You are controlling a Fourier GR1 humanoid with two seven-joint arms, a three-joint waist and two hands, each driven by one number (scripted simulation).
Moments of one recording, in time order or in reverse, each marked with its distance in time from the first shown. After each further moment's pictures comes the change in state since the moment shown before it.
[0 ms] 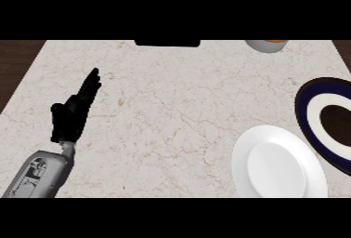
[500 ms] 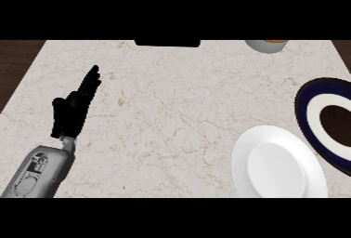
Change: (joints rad) left arm -0.032 -0.010 0.028 0.047 -0.013 -0.026 -0.006; right arm -0.213 0.105 0.226 0.157 0.216 -0.171 -0.050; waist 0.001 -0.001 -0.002
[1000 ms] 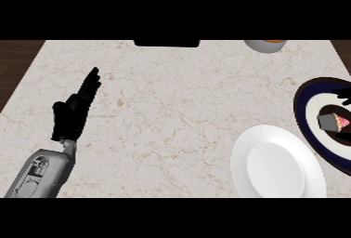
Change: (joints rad) left arm 0.025 -0.021 0.013 -0.023 -0.029 -0.001 0.001; right arm -0.163 0.136 0.048 0.253 0.066 0.015 0.041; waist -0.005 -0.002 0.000
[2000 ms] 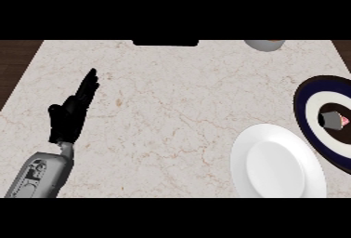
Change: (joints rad) left arm 0.023 -0.011 0.024 -0.026 -0.012 -0.020 0.000; right arm 0.009 -0.207 -0.352 0.236 -0.355 0.243 0.118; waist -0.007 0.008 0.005
